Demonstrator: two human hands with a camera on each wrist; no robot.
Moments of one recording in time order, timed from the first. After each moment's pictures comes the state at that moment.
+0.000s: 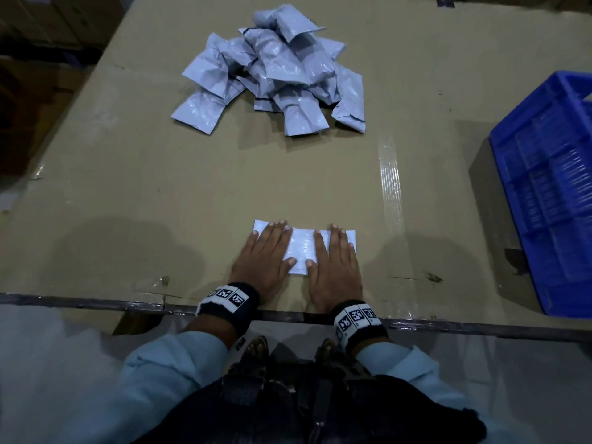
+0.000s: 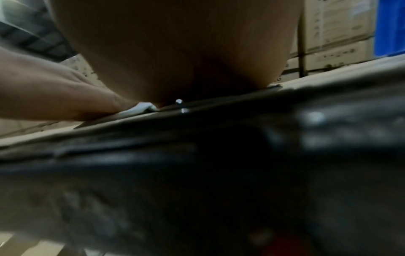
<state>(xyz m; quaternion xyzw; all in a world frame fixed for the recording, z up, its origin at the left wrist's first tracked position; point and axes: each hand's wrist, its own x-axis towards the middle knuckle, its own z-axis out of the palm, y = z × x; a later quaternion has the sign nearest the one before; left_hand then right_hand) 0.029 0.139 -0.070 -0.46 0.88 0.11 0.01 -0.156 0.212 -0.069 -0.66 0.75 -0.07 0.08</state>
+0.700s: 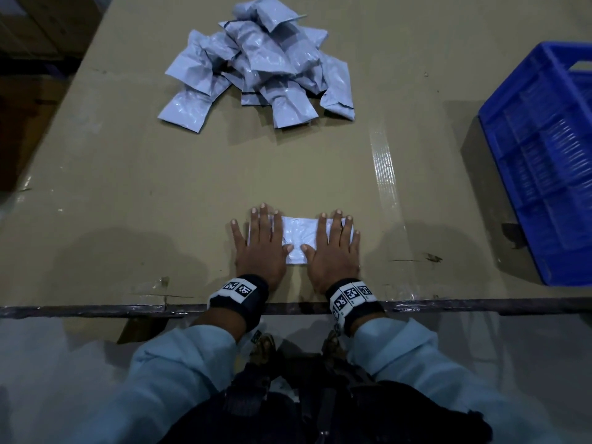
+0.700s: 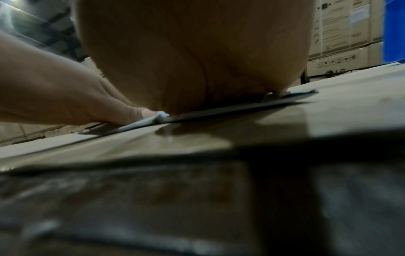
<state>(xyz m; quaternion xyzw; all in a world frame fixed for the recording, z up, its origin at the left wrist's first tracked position) 0.008 0.140 -0.061 -0.55 0.83 0.06 0.07 -0.144 0.193 -0.069 -0.58 0.81 0.00 0.10</state>
